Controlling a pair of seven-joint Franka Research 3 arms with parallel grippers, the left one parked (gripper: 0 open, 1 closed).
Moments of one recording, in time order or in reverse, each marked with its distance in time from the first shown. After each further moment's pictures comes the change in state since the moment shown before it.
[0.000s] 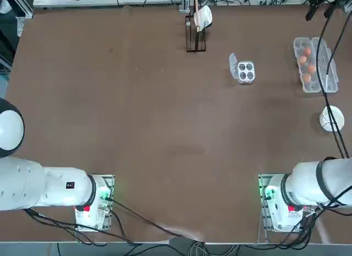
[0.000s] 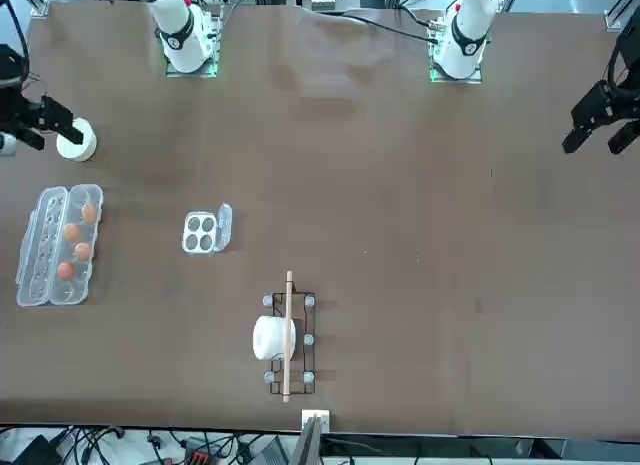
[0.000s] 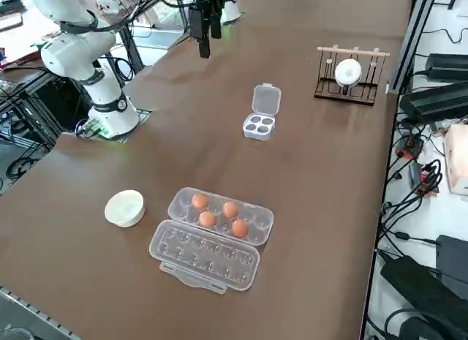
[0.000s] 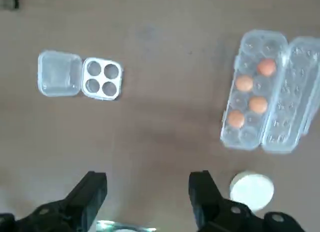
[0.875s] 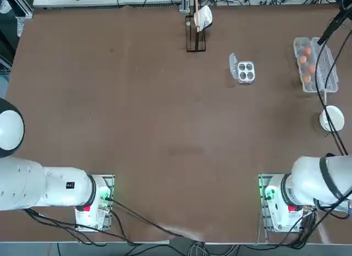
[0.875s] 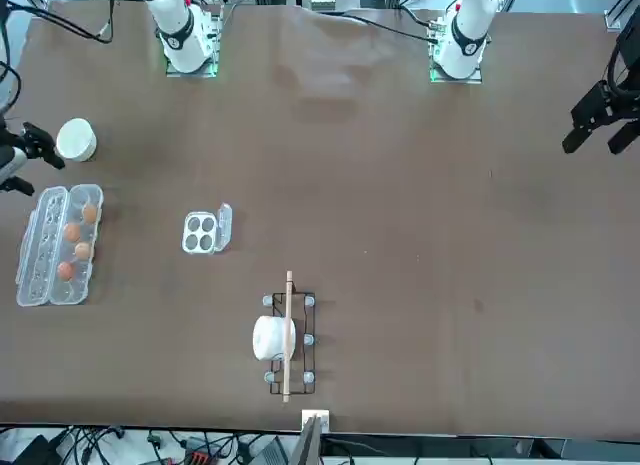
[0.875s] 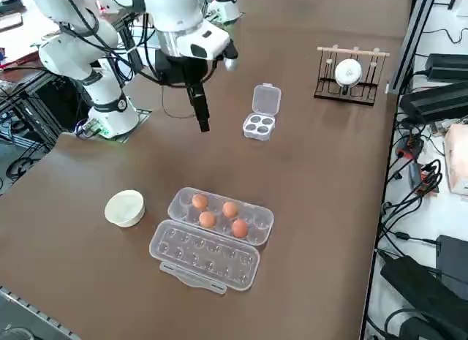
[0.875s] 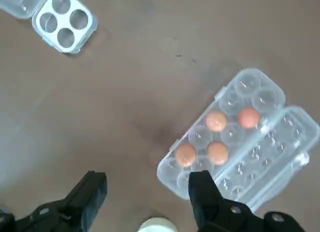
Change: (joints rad) arm -0.200 0.080 -0.006 -0.223 0.001 0.346 -0.730
